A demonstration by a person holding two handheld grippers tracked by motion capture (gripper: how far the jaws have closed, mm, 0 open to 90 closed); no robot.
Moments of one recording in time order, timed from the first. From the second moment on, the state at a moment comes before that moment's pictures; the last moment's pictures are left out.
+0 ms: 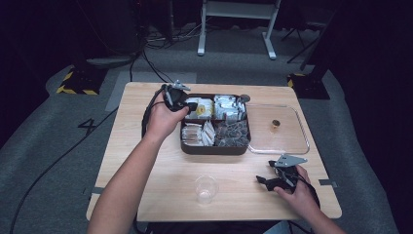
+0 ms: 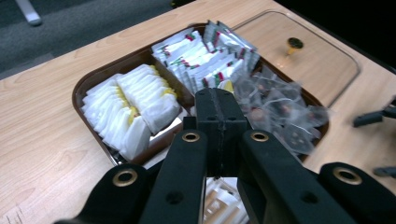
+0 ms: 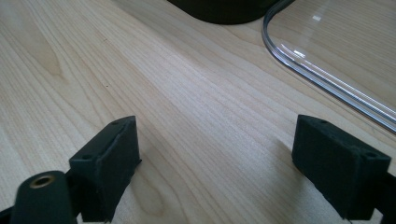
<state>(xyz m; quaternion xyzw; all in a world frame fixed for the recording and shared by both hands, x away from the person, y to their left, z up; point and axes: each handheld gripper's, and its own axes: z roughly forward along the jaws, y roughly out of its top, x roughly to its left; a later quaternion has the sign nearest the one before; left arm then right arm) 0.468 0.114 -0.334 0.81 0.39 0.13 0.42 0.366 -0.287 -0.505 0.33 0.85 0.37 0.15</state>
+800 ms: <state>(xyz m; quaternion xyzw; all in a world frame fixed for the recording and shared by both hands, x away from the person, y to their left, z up) 0.366 0.104 -0.334 0.85 0.27 0.10 0.44 0.367 -0.287 -0.505 0.32 0.86 0.37 0.14</state>
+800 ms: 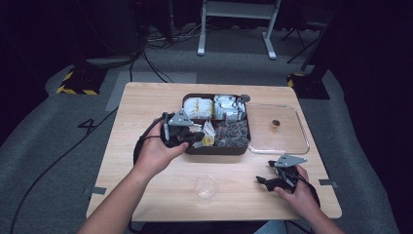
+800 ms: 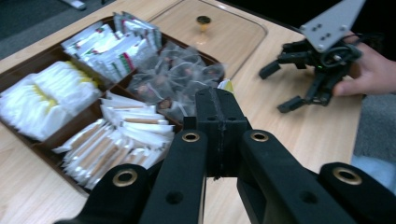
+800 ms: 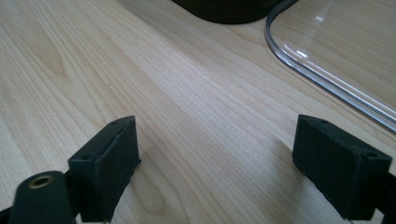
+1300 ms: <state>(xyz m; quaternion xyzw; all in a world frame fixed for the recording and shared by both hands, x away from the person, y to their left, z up) 0.333 0.084 -0.354 0.86 0.23 0.07 0.45 0.366 -0.287 -0.505 0.32 0.86 0.37 0.14</state>
